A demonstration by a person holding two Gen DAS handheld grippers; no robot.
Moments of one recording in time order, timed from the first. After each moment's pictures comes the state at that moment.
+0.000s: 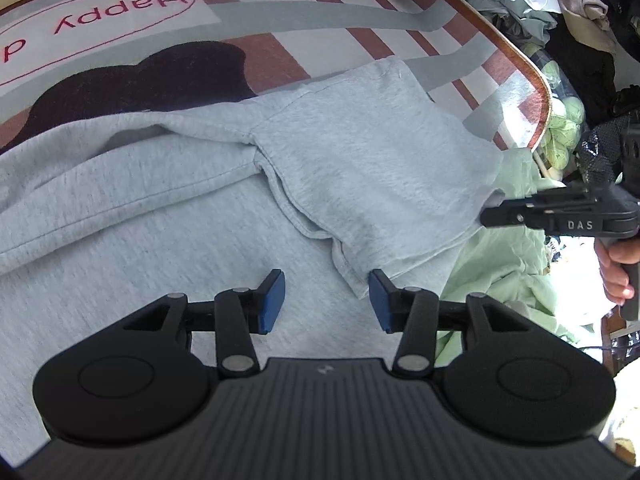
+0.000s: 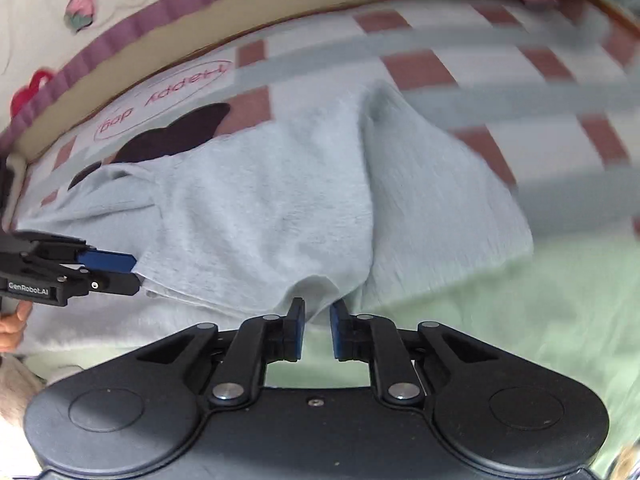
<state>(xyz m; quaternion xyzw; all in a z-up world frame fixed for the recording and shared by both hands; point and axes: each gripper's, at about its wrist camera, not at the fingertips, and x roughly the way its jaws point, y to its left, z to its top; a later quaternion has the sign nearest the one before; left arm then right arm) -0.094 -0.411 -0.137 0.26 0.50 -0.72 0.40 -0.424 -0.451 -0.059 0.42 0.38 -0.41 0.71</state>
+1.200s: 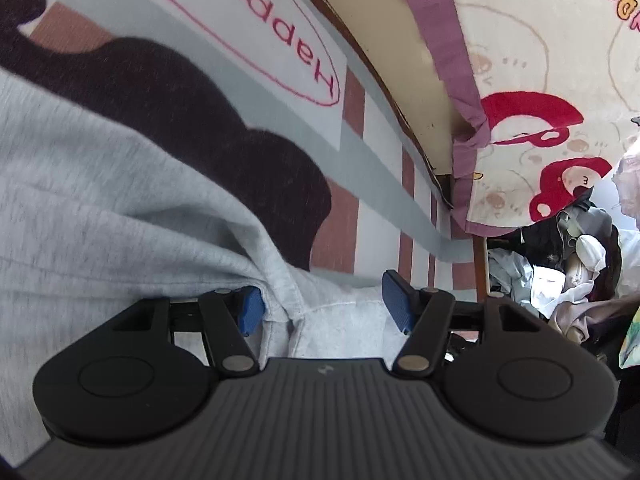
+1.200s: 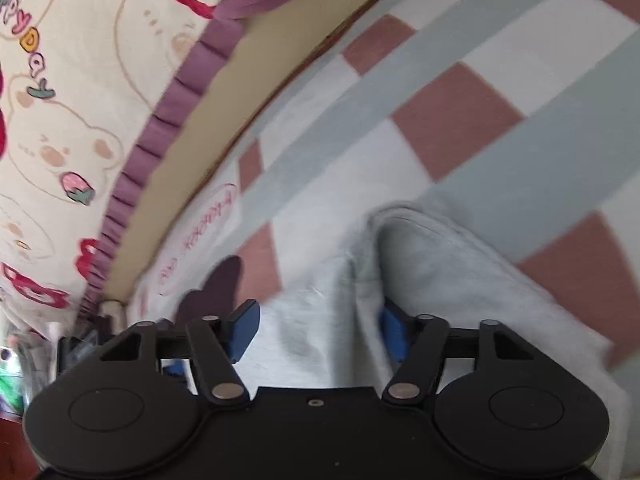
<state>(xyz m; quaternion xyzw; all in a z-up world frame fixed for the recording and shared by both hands) -0.031 -0.482 -0.197 -0.10 0.68 -0.56 0.46 -0.436 -0.624 -0.131 0.58 0.19 -0.32 0.73</state>
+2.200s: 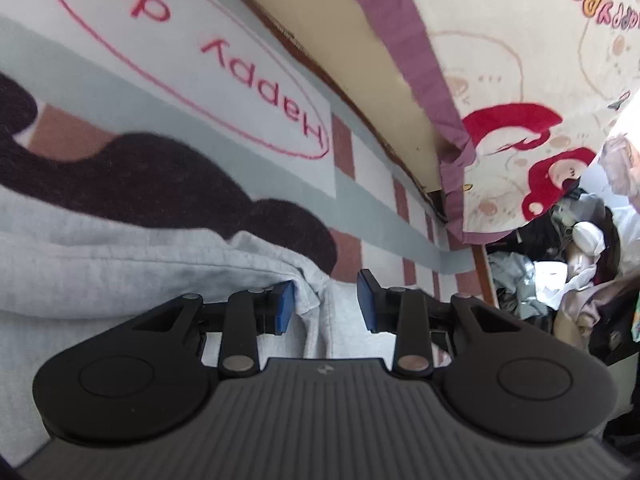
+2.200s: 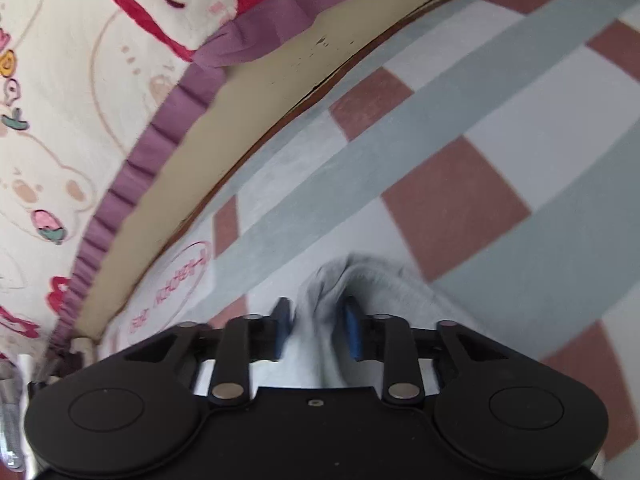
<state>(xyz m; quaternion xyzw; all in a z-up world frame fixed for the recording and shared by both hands) 0.000 -0.482 -0.192 -0.09 0.62 -0.61 0.48 -0.425 -0.662 -0.133 0.54 0.19 -0.37 0.74</state>
